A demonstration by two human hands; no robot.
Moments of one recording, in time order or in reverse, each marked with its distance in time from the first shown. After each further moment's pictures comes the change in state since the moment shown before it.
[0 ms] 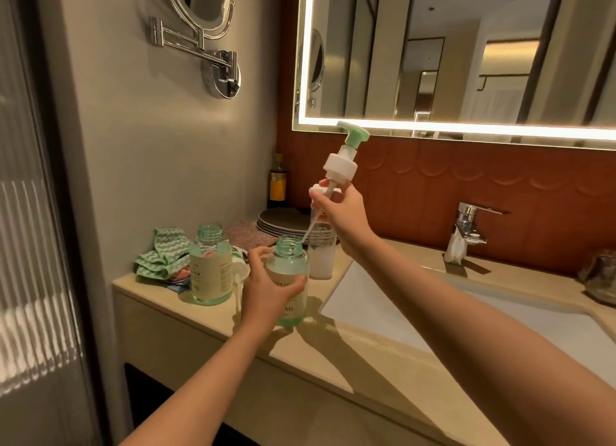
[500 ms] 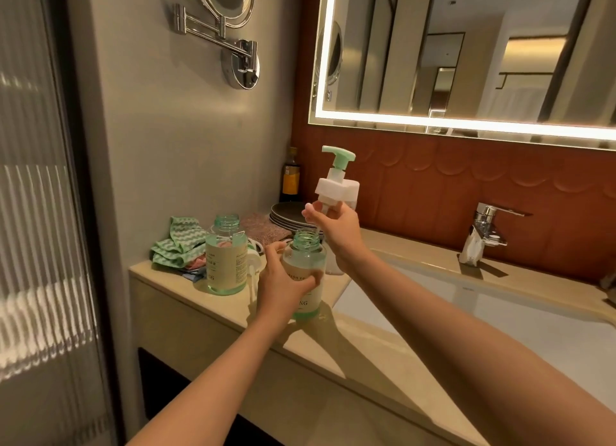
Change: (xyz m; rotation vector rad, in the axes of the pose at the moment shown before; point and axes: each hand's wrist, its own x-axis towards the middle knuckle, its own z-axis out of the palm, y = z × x) left_hand 0.005 -0.006 0.000 -0.013 -0.028 -0.072; right_hand -0.016 0.030 0.032 0.007 -0.050 0.137
